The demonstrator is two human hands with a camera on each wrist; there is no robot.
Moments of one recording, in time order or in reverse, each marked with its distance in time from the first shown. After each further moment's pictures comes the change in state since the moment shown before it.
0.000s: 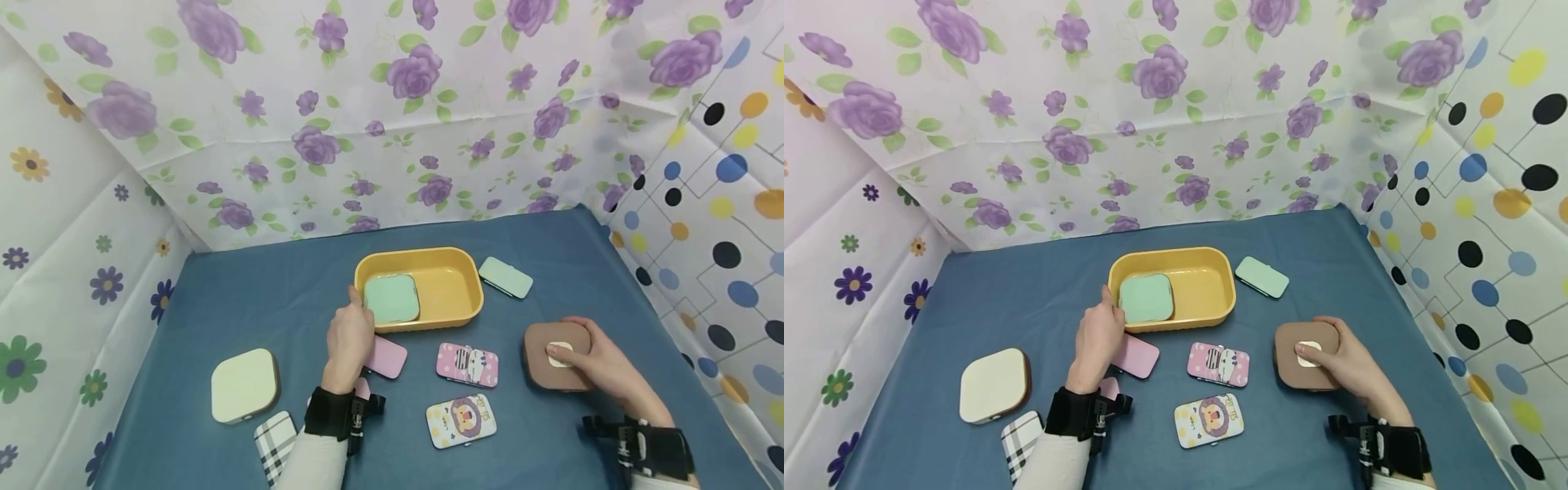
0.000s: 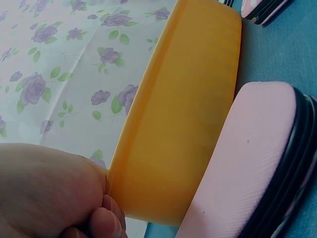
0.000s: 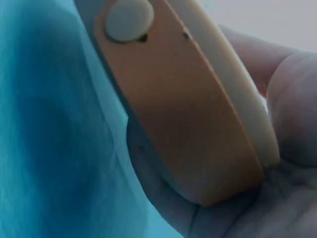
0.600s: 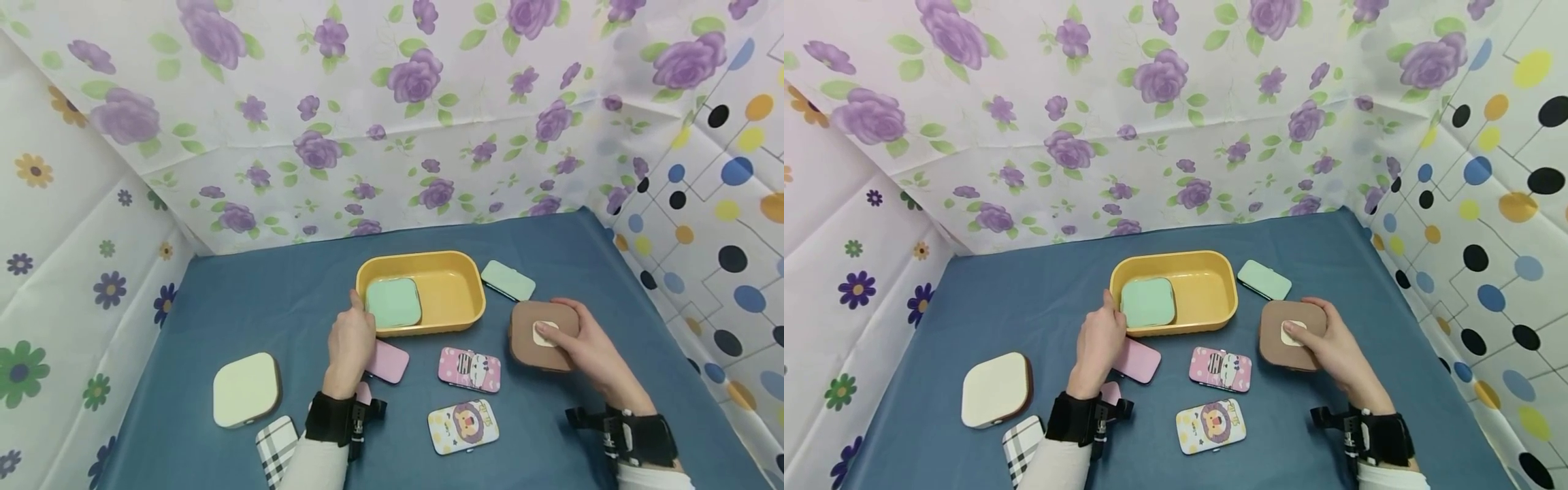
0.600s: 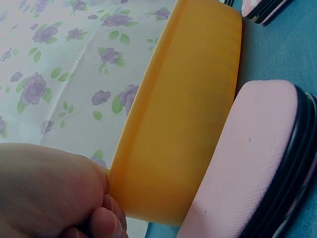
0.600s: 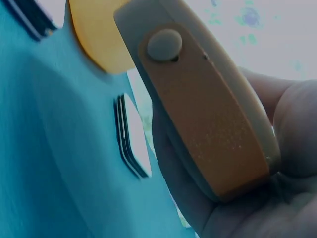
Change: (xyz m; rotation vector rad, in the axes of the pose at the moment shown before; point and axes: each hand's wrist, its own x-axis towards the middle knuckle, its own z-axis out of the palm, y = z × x) left_hand 0.000 0.000 -0.001 0.006 -0.017 -0.007; right_hand 0.011 -0.039 0.009 0.155 0.084 -0.098
